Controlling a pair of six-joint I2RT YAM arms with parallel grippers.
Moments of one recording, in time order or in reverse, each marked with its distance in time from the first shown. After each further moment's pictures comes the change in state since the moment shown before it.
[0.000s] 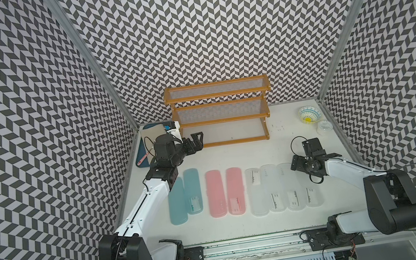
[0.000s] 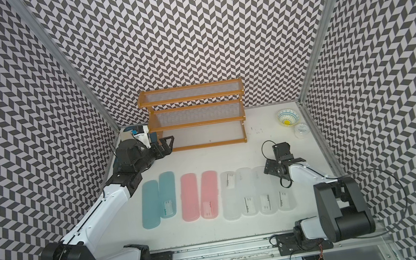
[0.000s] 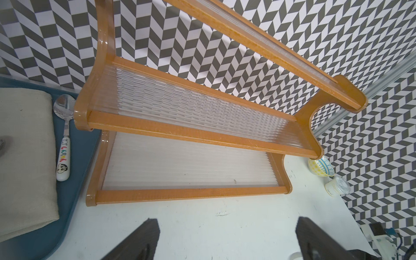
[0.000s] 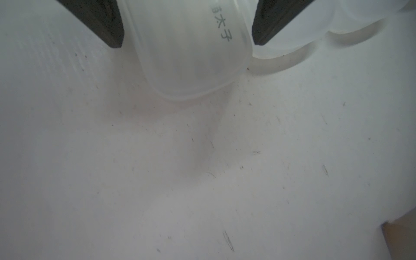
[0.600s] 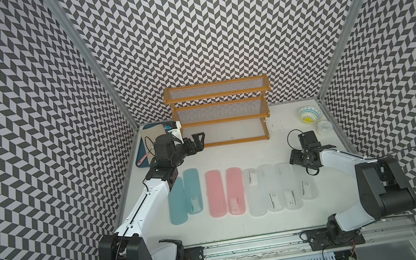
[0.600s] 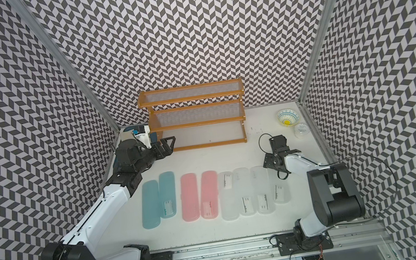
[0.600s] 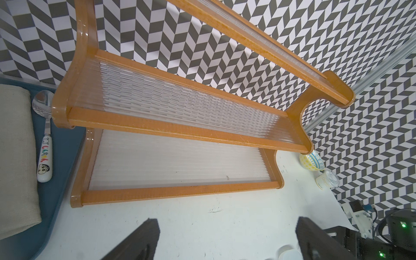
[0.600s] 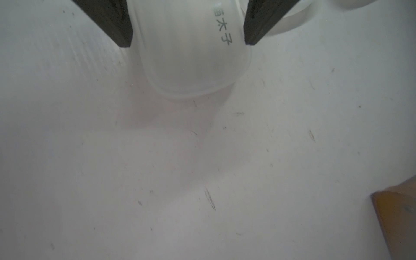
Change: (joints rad) left arm 0.000 0.003 0.000 0.000 0.042 -0.004; right arm -0.011 0.164 0.162 -0.005 0.021 -0.039
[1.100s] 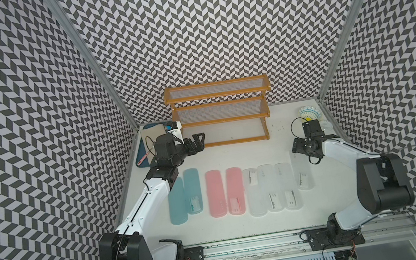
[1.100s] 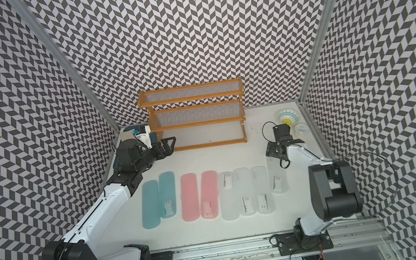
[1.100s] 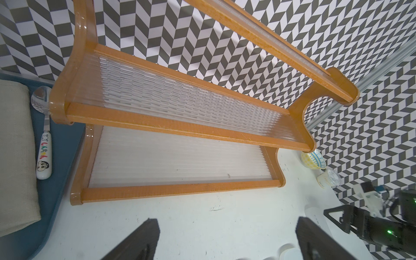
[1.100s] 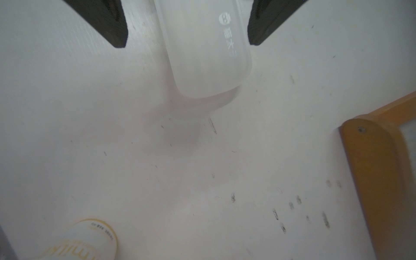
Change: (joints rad) left arm 0.000 0.003 0.000 -0.002 0.000 0.001; right arm -0.044 -0.090 0.069 -0.049 0.021 -0.031
